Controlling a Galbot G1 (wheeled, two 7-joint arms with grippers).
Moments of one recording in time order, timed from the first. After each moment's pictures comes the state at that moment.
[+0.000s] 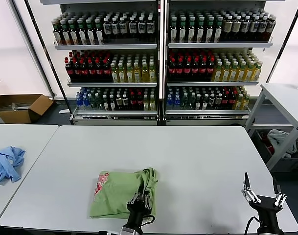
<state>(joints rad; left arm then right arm) 1.41 -1.24 0.12 -1.98 -0.05 0.09 -0.47 -1.84 1.02 0.62 2.15 0.37 0.28 0.49</state>
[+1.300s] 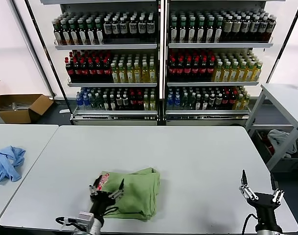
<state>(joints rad) 1.51 -0.99 -0.20 -2.14 -0.38 0.22 -0.44 -1.82 1.01 0.62 2.16 0.35 0.25 0.49</state>
